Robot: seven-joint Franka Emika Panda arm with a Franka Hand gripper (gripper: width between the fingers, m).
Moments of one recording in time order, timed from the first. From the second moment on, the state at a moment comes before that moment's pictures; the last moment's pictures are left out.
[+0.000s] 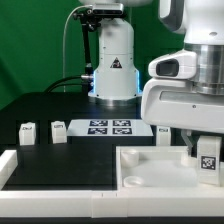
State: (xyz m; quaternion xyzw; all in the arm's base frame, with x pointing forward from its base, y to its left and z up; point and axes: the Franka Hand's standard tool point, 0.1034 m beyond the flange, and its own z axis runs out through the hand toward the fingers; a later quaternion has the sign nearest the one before) arm 0.625 0.119 0.065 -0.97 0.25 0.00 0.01
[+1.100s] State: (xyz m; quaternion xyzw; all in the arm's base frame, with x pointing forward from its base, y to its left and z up) arm 0.624 0.126 0.063 -0.90 0.43 0.01 0.01
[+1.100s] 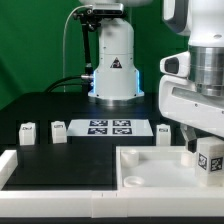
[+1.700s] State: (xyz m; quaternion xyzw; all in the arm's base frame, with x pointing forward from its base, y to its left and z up) arm 0.622 0.125 0.061 -0.99 0.12 0.00 0.01
